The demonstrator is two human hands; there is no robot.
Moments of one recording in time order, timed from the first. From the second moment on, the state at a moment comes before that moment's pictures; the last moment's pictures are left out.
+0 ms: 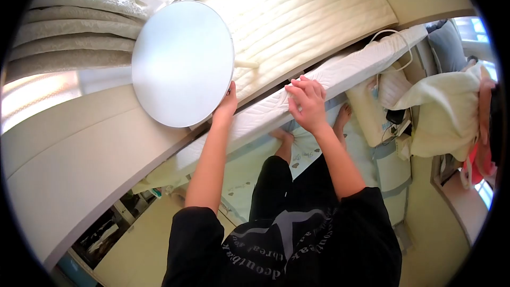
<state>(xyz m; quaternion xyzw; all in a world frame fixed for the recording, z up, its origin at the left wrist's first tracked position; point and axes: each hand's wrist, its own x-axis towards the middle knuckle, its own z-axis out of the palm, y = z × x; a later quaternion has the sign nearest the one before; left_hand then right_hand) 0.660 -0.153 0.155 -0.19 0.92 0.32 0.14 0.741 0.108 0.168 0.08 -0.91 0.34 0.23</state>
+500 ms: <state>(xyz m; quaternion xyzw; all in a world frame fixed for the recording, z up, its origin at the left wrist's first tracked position) 0.659 -0.147 0.146 -0.13 0.94 0.30 0.01 0.734 0.117 0.155 0.09 -0.91 0.36 0.19</state>
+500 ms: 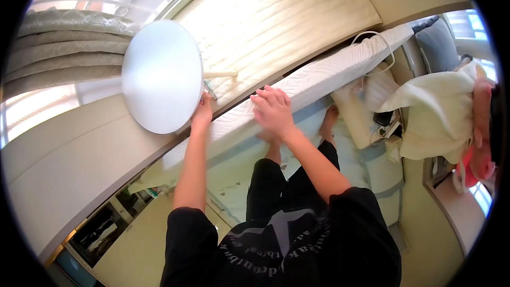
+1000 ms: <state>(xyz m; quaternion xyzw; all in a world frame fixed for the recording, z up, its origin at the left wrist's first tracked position) 0.658 -0.162 0.165 -0.31 0.78 0.51 0.16 0.728 0.130 0.162 0.14 -0.90 0.38 0.17</state>
